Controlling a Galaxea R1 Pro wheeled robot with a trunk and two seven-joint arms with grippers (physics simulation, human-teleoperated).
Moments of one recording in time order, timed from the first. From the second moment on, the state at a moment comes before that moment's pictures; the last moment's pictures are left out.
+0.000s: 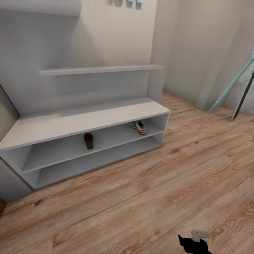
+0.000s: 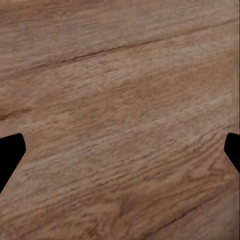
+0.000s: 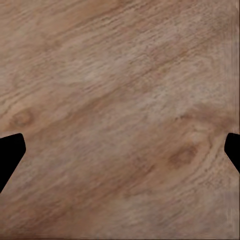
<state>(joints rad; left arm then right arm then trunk) -0.23 0.16 0.49 -0.23 -0.16 -0.48 -0.53 -0.49 -0.14 -0.10 -0.03 -0.02 -0.31 0.07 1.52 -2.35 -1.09</state>
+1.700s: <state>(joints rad) -0.23 0.16 0.49 -0.23 -0.16 -0.48 -0.53 -0.49 -0.14 -0.10 -0.03 -0.02 -0.31 0.07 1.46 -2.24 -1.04</state>
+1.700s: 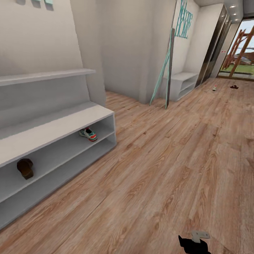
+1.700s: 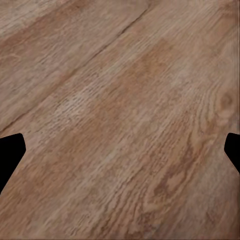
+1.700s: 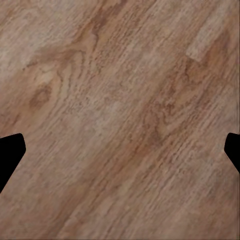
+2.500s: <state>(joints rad) -0.23 0.16 0.49 -0.23 -0.16 -0.48 -0.53 -0.49 -0.14 -0.10 -0.03 -0.02 -0.31 0.07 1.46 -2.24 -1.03</state>
